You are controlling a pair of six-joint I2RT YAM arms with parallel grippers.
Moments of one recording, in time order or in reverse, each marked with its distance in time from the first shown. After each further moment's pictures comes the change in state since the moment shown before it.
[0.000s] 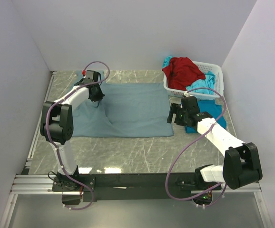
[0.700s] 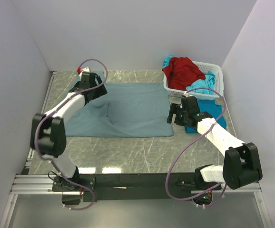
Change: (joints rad) left arm -0.025 -0.197 -0.158 0.160 -0.070 0.018; right arm 0.000 -0.001 0.000 -0.002 -0.008 -0.011
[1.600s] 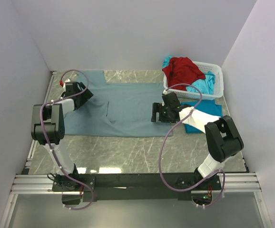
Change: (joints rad) left arm 0.262 0.155 -0.191 0.391 0.173 -0.137; right arm 0.152 0.348 0.168 0.111 -0.072 0.005
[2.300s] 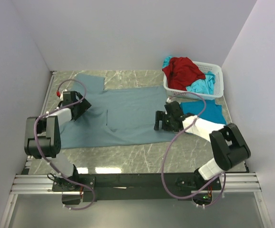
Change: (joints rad) left arm 0.011 -0.206 -0.211 -0.110 -0.036 -0.026; right arm 0.022 -0.101 -0.172 0.034 0.027 0.056
